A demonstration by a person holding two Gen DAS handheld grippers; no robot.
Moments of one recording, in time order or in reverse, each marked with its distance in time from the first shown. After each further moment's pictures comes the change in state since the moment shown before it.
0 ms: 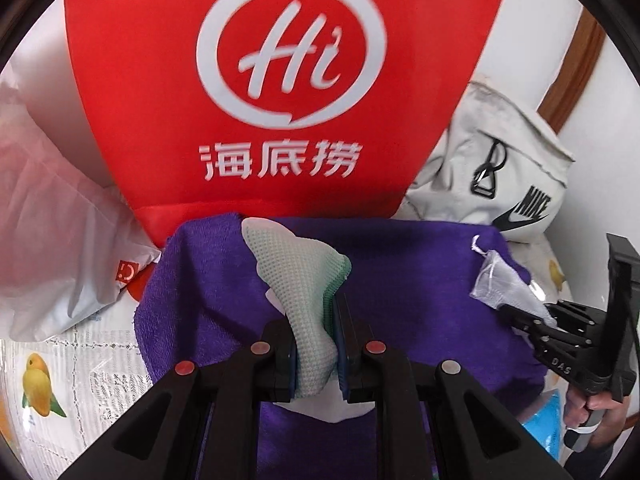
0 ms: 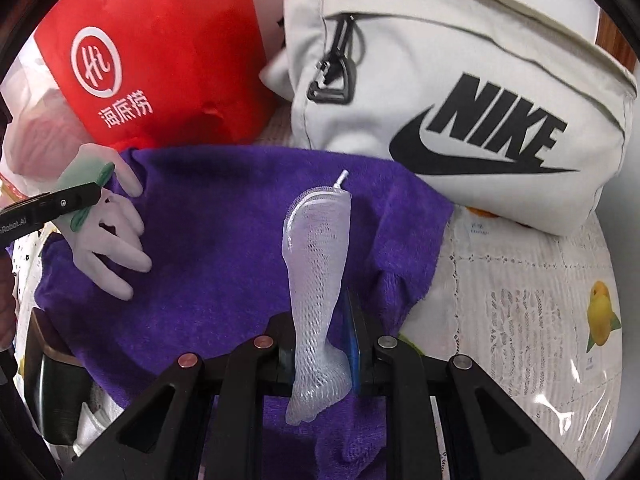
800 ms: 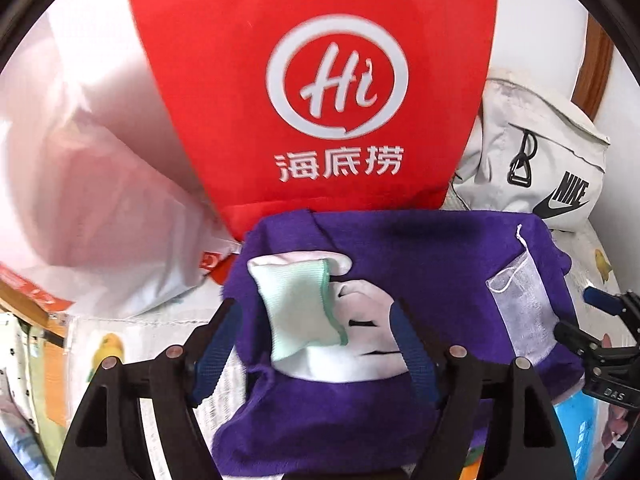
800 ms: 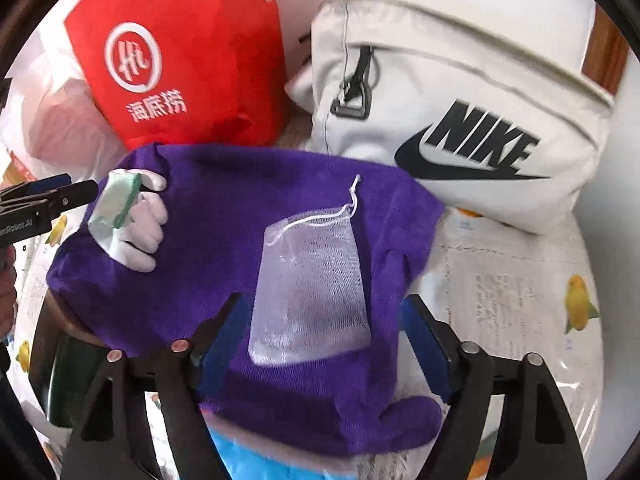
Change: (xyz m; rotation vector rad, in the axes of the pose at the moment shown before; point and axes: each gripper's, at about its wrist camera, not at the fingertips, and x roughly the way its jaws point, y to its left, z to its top) left arm -0.043 -0.005 -0.019 0.028 -0.052 0.261; right arm -0.051 0.017 -0.027 -0.040 -0.054 -0.040
